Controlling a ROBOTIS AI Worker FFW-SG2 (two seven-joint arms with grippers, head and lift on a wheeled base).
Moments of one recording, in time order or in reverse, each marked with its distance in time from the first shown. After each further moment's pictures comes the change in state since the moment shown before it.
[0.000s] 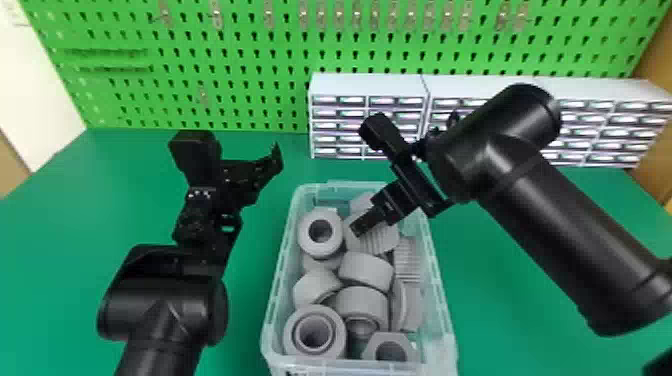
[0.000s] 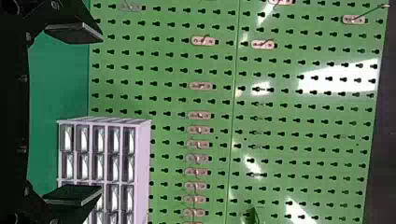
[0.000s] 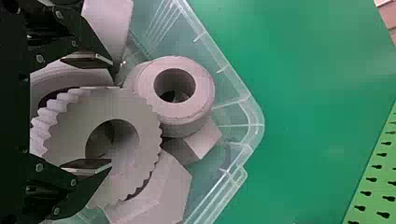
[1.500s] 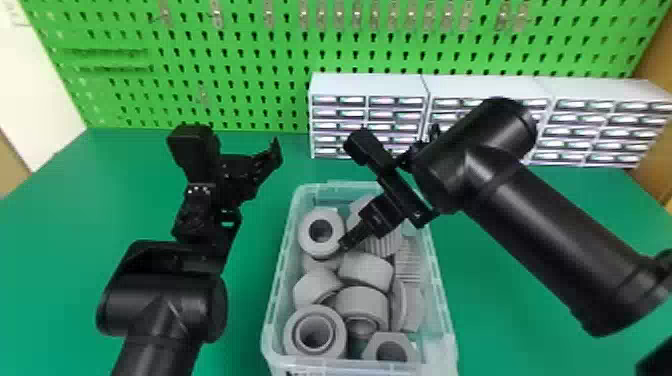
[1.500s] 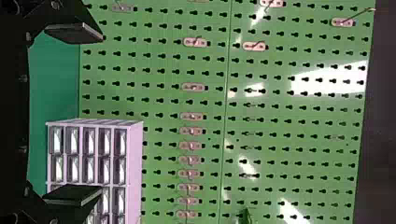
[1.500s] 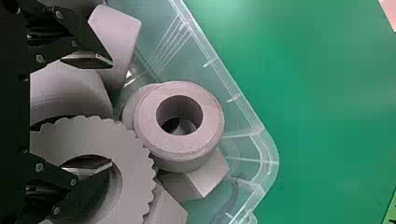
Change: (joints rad) left arm -0.009 0.017 -0.014 -0.001 0.013 -0.017 0.020; right arm -0.024 0.010 0.087 0.073 -0.044 -0.063 0.048
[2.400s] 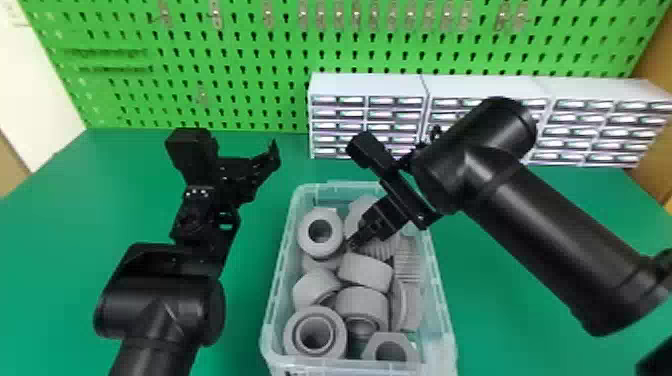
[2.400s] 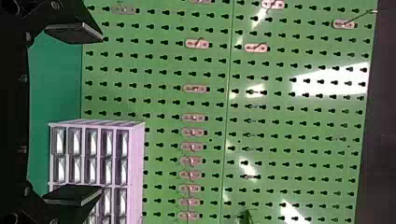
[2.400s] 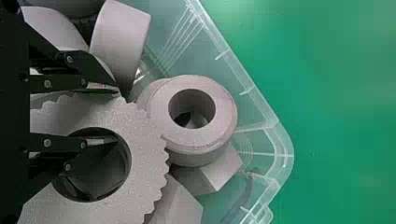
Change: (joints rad) left arm 0.007 0.014 -0.007 -0.002 0.018 -0.002 0.014; right arm -0.002 0.002 0.002 -0.001 0.012 0.035 0.001
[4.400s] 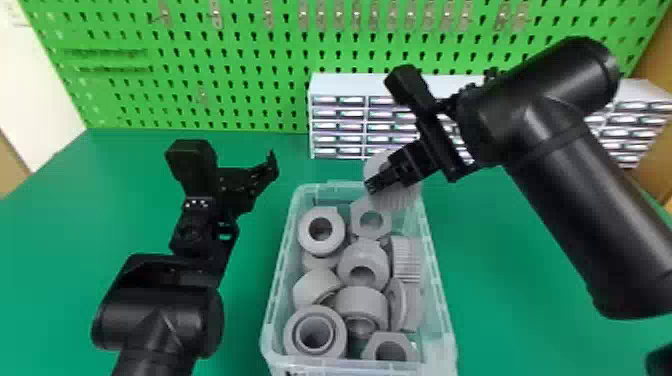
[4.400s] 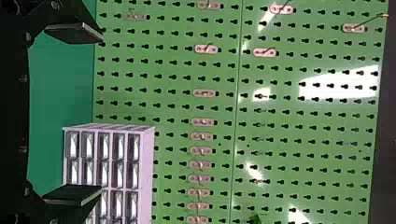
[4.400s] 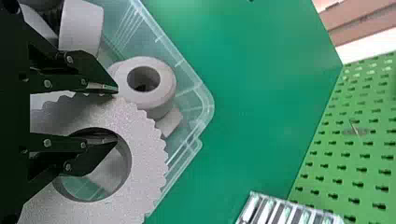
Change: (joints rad) left arm 0.030 0.005 0.001 -0.003 0.000 0.000 0.014; right arm 0.033 -0.004 -0.259 -0.205 0.170 0.112 0.055
